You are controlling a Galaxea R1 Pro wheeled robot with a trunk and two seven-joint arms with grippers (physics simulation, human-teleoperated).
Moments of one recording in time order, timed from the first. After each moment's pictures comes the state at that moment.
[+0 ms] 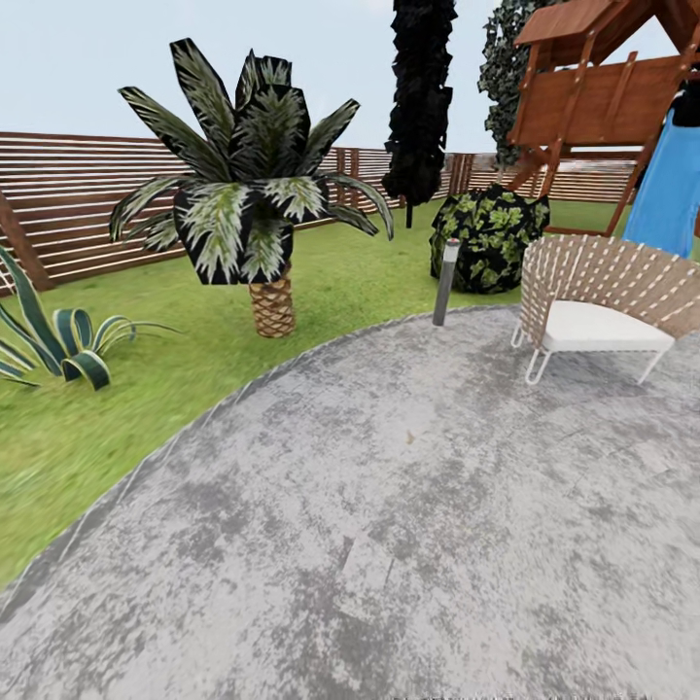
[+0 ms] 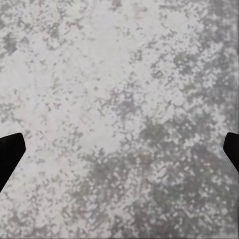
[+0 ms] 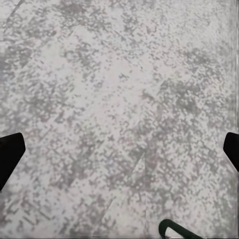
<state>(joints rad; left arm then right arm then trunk) -0.23 0.06 0.16 -0.28 0.02 -0.27 -0.01 -0.04 -0.06 0.00 -0.48 0.03 -0.37 -0.15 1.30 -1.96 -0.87</state>
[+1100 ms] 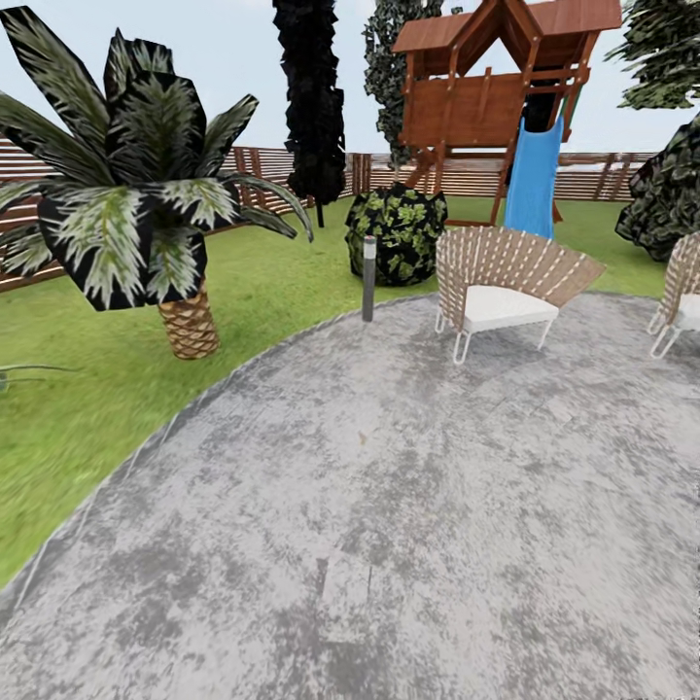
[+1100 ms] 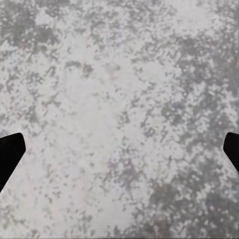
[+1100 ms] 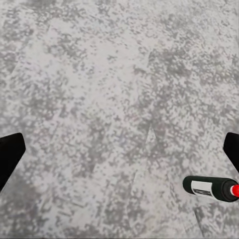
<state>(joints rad) -0.23 0.06 0.16 -0.28 0.02 -0.27 -0.01 -0.04 -0.06 0.00 -0.48 0.03 -0.37 -0.15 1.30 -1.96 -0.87</state>
